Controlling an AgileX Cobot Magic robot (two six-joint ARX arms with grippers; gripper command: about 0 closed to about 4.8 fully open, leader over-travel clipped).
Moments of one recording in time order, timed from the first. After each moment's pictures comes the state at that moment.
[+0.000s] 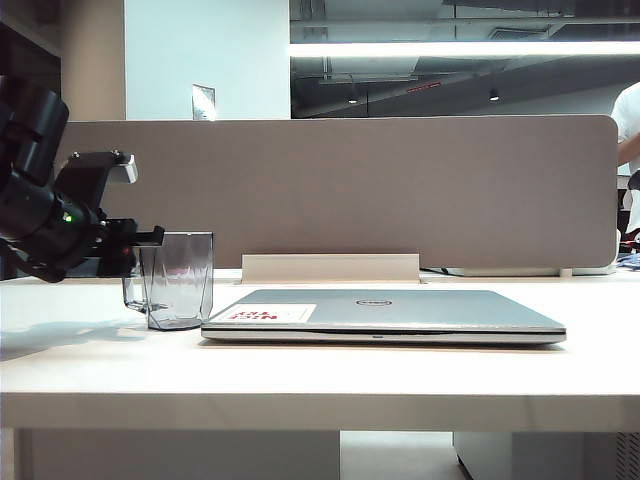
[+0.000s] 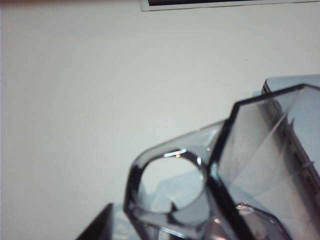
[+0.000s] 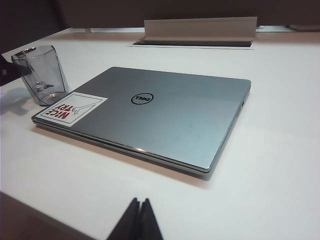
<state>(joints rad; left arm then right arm) -0.17 1.78 0.73 0.70 0.00 0.01 0.03 0.00 0.01 -0.14 -0.38 0.05</state>
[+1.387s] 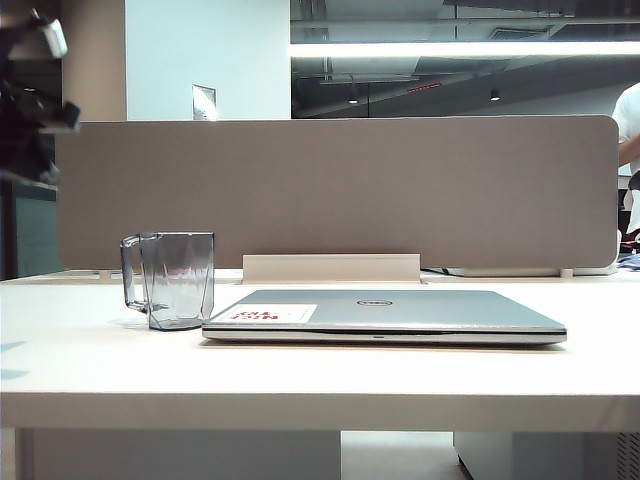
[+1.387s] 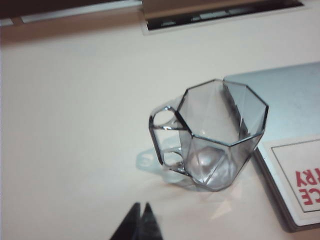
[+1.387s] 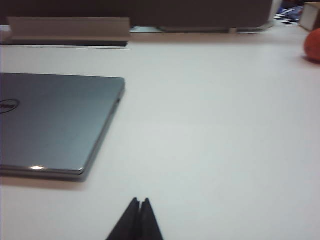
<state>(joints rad) -0.18 1.07 0.51 0.21 0.00 0.10 0.03 0.00 0.01 -0.16 0.04 -0.01</state>
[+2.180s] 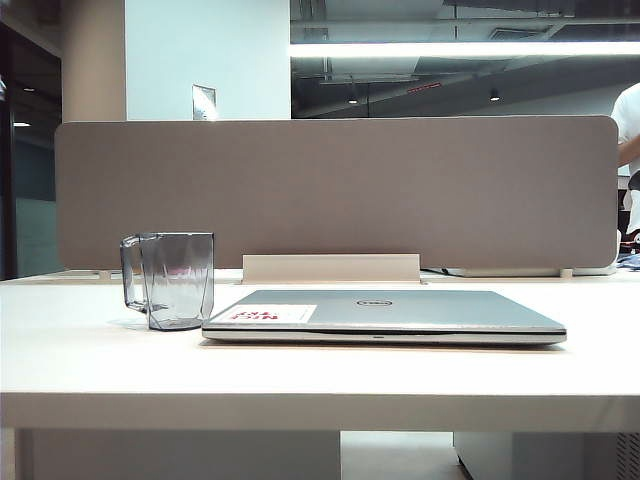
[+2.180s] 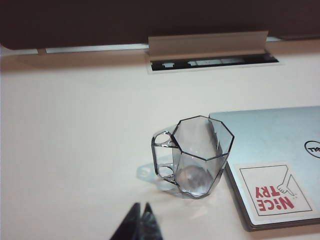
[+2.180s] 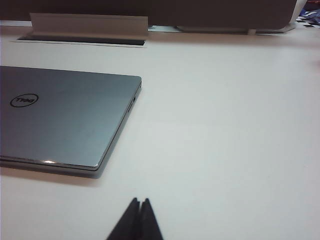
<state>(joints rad) -0.18 0.67 0.51 -0.07 0.00 0.00 0.03 0.00 0.01 -0.16 0.00 -0.02</state>
